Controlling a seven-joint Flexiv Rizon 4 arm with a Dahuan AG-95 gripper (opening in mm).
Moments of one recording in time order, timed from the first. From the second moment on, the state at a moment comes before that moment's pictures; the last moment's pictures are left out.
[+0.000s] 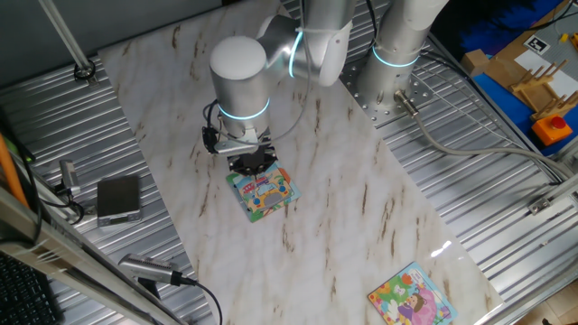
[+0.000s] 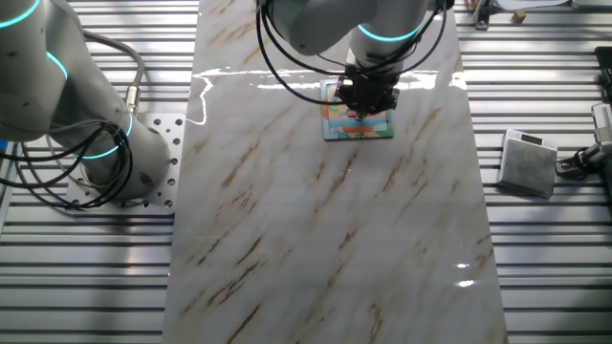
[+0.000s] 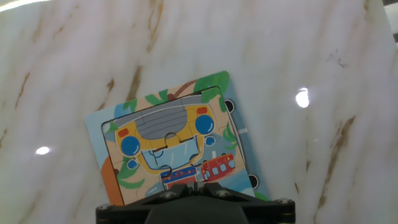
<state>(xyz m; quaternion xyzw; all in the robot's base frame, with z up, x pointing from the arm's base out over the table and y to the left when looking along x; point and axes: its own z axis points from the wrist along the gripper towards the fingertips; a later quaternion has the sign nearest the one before) 0.476 0.101 0.021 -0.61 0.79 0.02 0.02</state>
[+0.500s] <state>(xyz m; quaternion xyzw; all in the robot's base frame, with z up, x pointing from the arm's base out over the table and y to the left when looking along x) 0.476 0.092 0.019 -0.62 0.78 0.02 0.02</state>
